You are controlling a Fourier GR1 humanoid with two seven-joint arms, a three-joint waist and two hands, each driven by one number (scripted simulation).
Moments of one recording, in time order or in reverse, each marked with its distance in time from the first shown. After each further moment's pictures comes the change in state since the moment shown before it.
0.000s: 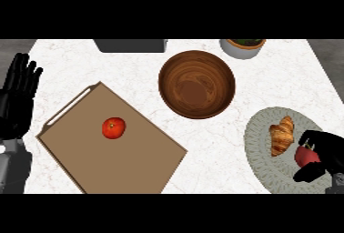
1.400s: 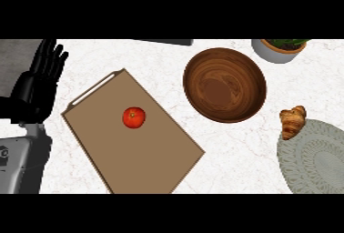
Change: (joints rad) left arm -0.119 -0.043 -0.080 0.006 -0.008 -0.032 0.017; right arm -0.677 -0.438 -0.093 0.458 -0.305 0.213 -1.027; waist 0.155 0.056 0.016
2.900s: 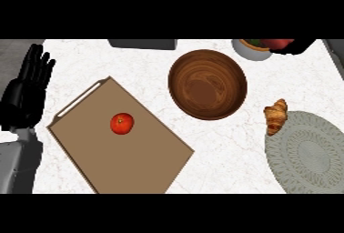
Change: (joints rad) left arm 0.041 0.024 0.052 0.043 -0.010 0.020 -0.020; right arm -0.531 0.257 0.328 0.324 -0.232 0.207 0.078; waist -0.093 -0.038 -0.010
